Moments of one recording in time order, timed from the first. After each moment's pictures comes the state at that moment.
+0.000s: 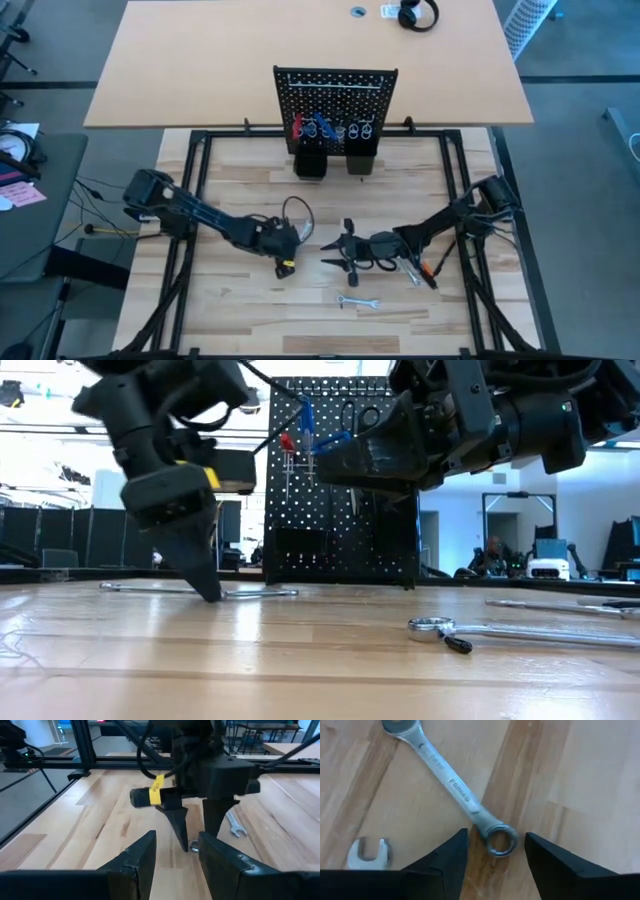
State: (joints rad) left arm -0.26 1.72 0.87 -0.29 -0.23 -0.57; right arm 0.31 1.83 0.70 0.92 0.26 0.07
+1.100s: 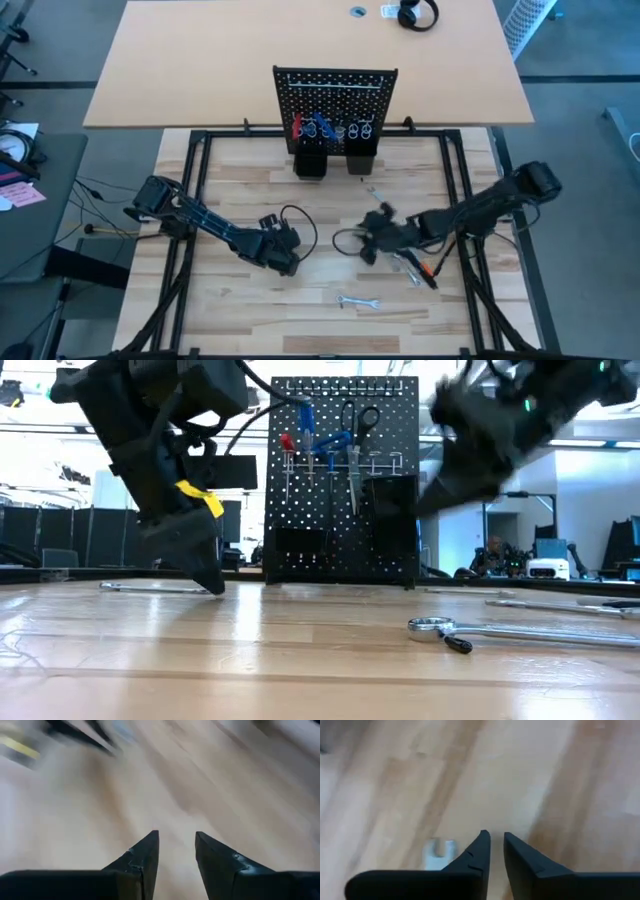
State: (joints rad) left arm -0.34 1.79 0.96 -0.46 -0.61 -0.62; right arm 0.29 1.44 0.70 -0.09 0.50 0.62
